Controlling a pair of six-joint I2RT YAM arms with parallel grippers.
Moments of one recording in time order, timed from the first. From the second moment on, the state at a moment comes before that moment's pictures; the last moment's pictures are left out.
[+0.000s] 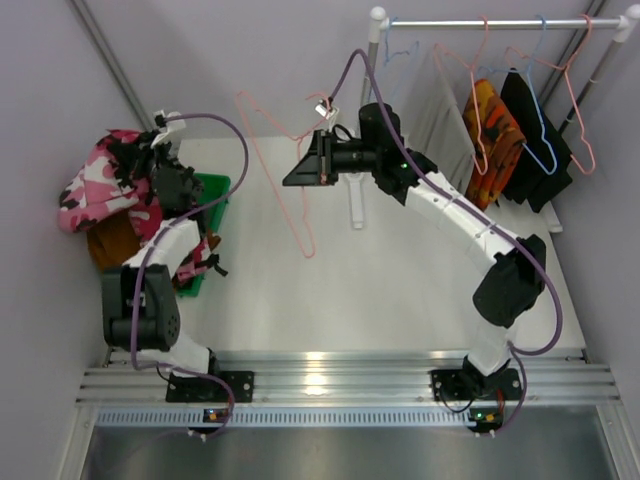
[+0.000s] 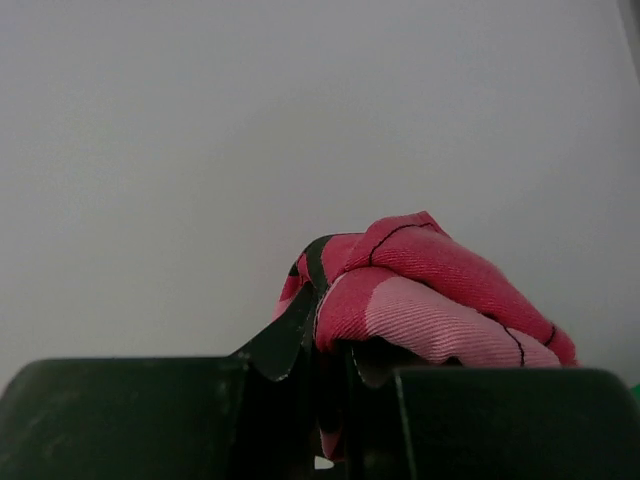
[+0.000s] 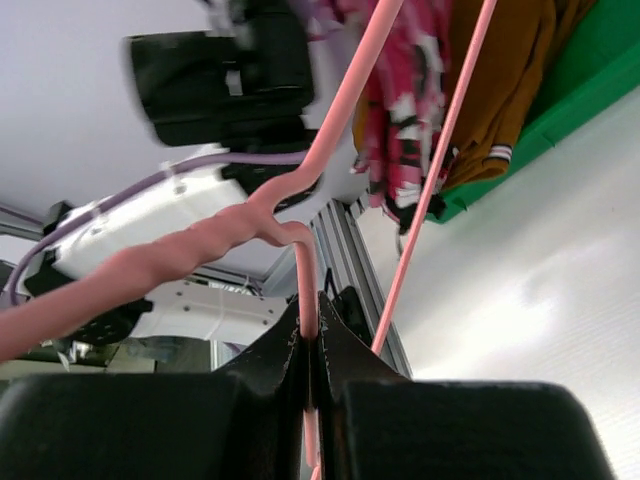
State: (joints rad) left arm 0.00 1.48 1.00 1.19 -0.87 1.07; right arm 0.65 1.79 1.77 -0.20 -0.79 0.76
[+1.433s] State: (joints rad) left arm 0.02 1.02 1.26 -0.29 0.05 -0.04; right arm 0.25 0.97 1.39 -0.44 -0.86 0.51
